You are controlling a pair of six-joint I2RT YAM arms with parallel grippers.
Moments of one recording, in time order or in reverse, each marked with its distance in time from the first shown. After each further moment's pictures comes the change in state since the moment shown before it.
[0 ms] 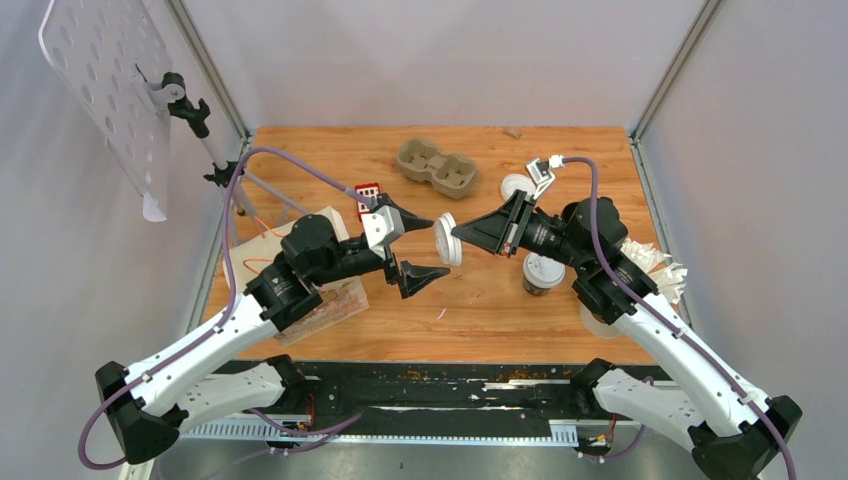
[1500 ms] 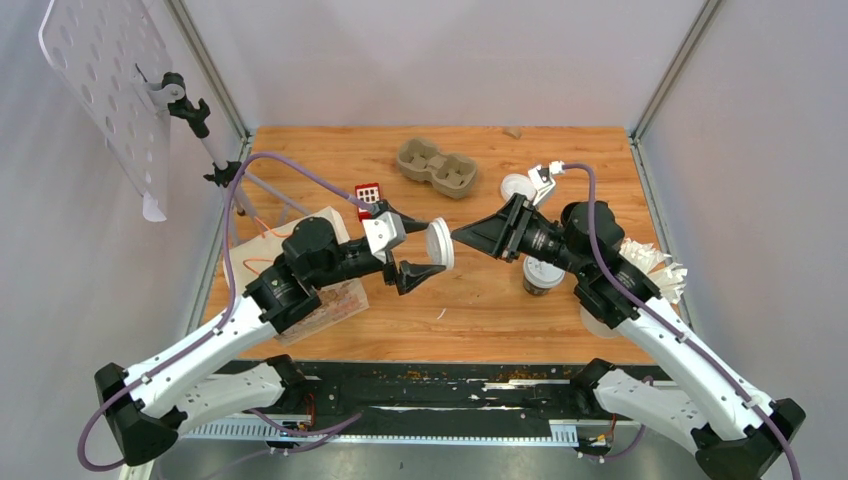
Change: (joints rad) left arm 0.000 -0.007 -0.022 0.000 -0.028 0.073; right arm 0.019 -0.013 -0.010 -0.058 0.069 -0.046
